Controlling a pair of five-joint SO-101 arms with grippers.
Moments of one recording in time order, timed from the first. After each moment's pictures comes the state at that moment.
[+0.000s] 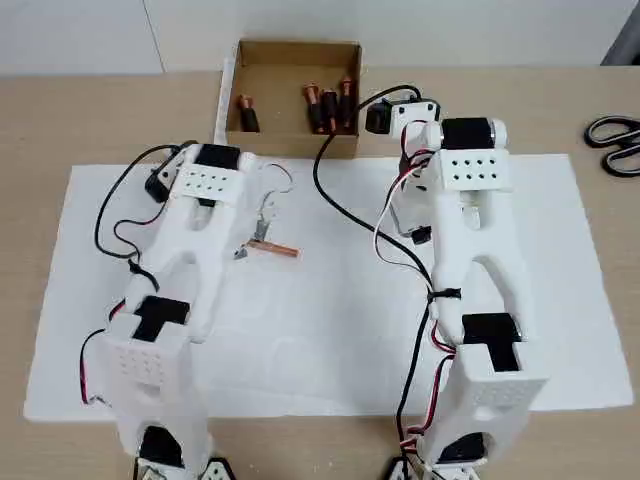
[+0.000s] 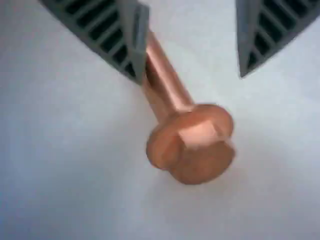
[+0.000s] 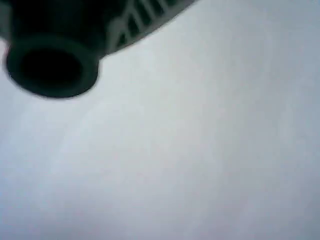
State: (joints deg) left arm 6.1 28.9 -13.0 86.1 69.4; right arm -6.5 16.4 -20.6 95.6 14.3
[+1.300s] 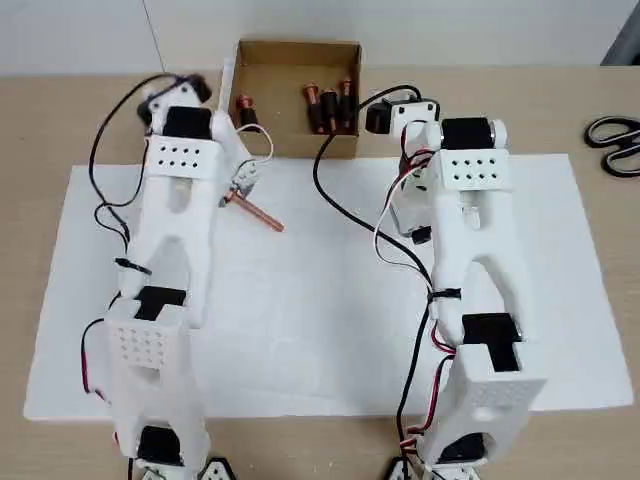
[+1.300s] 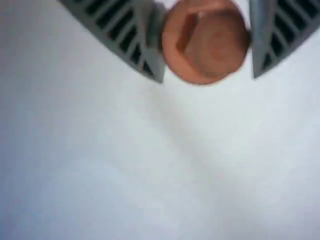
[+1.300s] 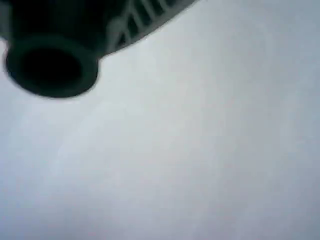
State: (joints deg) left arm 2.8 35.2 -40.7 96.2 37.2; right arm -6.5 16.4 -20.6 95.6 14.3
